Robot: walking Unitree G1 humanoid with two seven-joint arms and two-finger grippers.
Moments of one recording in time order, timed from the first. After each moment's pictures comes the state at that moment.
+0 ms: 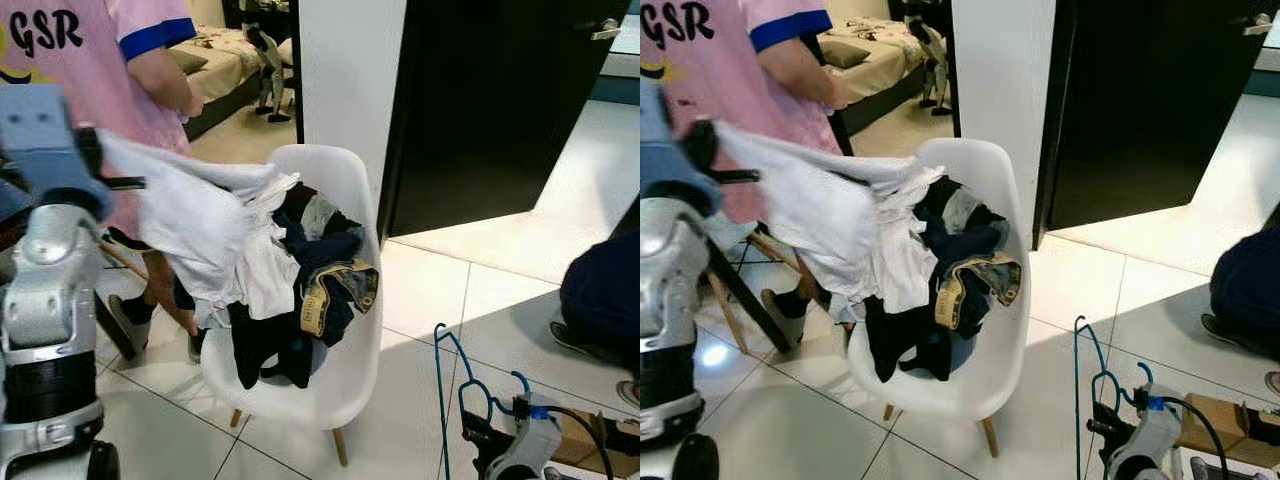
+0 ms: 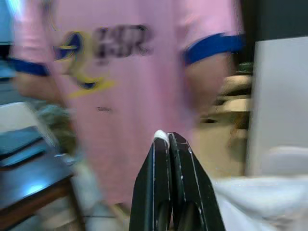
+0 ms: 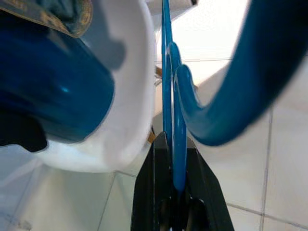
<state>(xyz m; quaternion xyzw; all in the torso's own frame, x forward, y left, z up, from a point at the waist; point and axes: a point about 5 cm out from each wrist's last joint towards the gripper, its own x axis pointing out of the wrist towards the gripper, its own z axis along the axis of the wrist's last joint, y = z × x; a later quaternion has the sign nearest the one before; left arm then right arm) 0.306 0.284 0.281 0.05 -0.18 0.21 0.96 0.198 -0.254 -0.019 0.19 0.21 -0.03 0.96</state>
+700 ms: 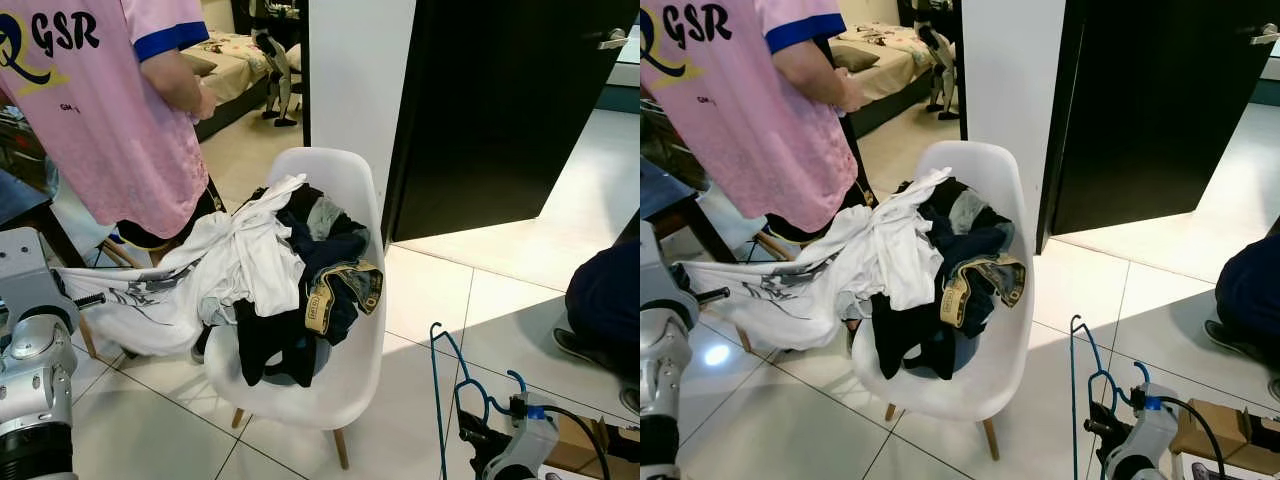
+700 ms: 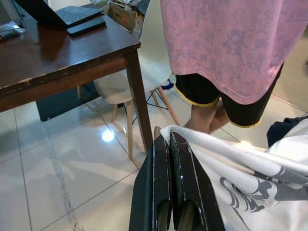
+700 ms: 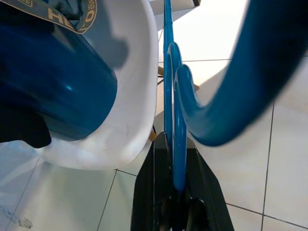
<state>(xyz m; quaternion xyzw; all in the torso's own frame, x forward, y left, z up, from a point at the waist) 0.288 0.320 0.151 0.02 0.03 0.30 0.95 0.195 -0.255 -0.020 0.19 0.21 -0.03 0.96</state>
